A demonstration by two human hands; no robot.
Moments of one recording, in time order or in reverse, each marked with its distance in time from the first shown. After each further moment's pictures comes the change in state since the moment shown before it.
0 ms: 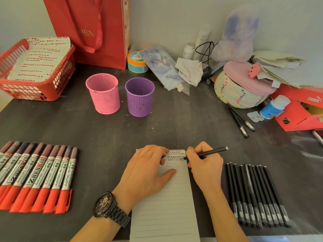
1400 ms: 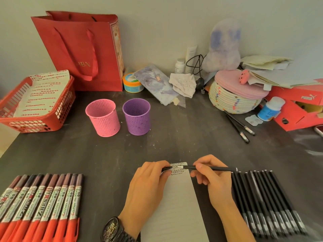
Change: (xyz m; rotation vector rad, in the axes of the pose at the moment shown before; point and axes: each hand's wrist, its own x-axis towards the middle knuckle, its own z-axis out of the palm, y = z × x) left_hand 0.002 -0.001 0.001 -0.067 0.205 0.010; right_hand -0.005 -0.003 -0.015 0.623 -0.161 -0.051
